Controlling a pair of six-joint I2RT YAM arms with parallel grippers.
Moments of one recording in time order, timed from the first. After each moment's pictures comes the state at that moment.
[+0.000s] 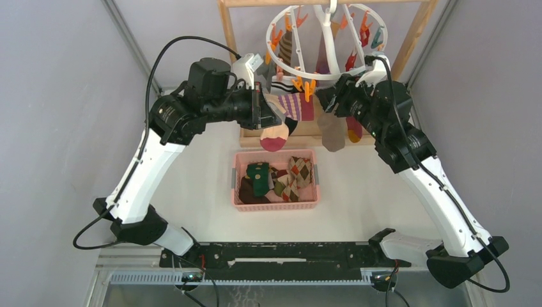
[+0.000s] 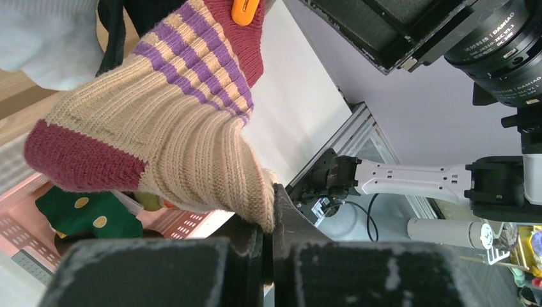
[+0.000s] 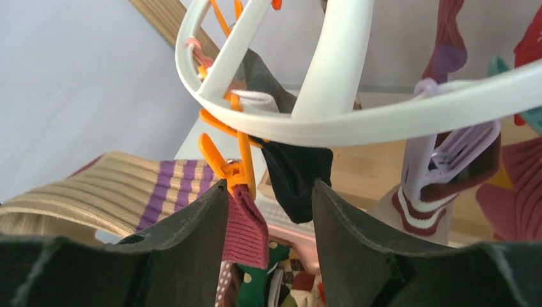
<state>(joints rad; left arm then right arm) -0.74 1.51 2.12 -1.07 0.29 -0.49 0.50 1.14 1.45 -0.43 0.02 0.43</state>
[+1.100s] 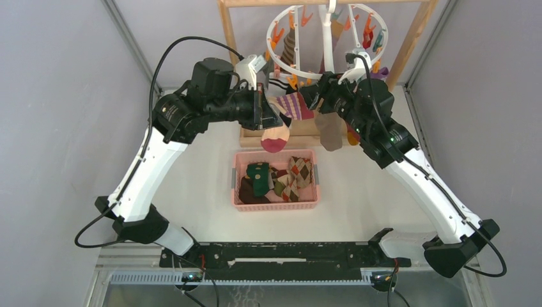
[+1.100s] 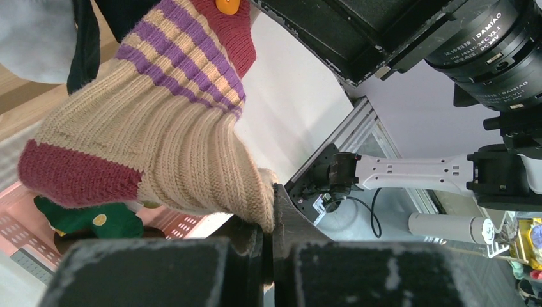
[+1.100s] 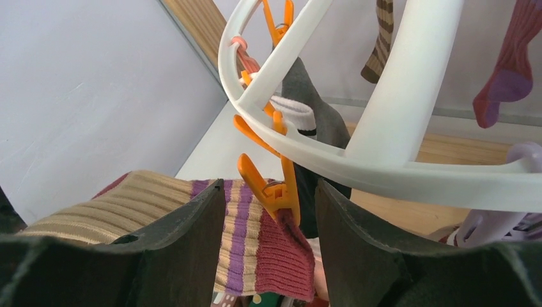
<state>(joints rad) -0.74 1.52 2.12 -1.07 0.30 -0.48 0.58 1.22 1.45 -0.29 0.05 0.40</state>
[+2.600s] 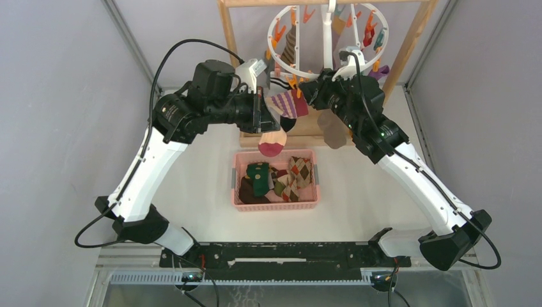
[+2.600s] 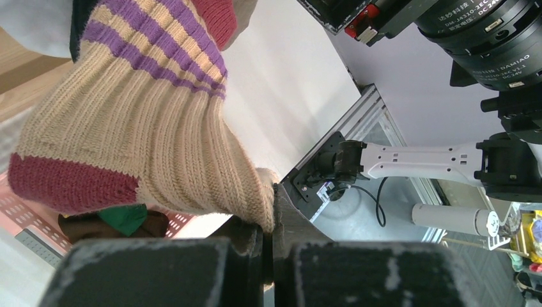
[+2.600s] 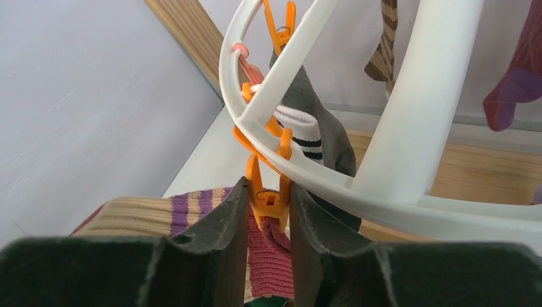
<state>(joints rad) -0.74 1.52 2.12 -1.12 0.30 -0.47 0.58 1.28 1.45 -0.22 0.07 0.40</state>
